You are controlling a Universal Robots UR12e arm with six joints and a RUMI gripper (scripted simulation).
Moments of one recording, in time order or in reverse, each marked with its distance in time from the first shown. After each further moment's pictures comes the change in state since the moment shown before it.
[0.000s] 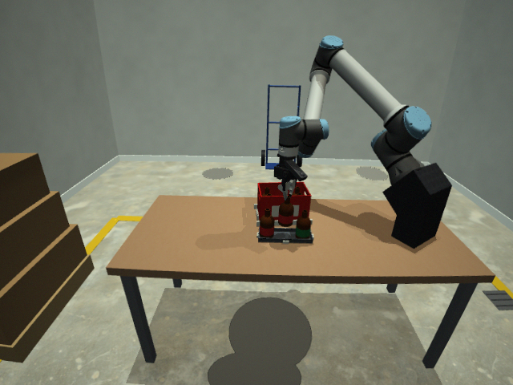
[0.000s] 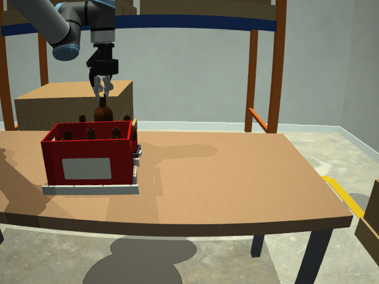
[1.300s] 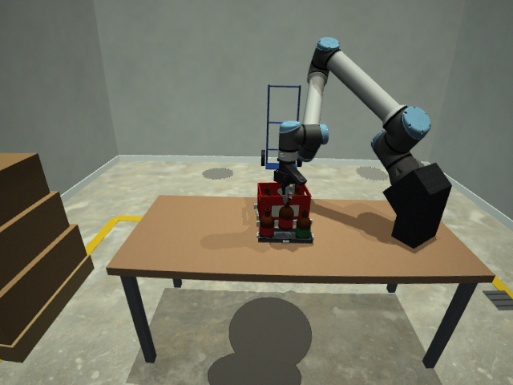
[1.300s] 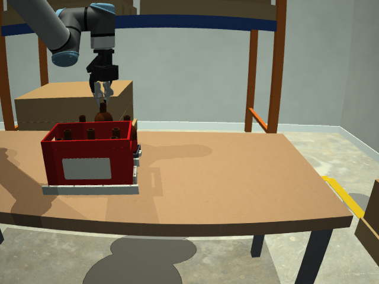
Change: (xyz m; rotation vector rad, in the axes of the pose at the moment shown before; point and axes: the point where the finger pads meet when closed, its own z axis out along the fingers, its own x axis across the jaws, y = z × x) arm 0.000 0.000 0.022 0.000 0.000 0.000
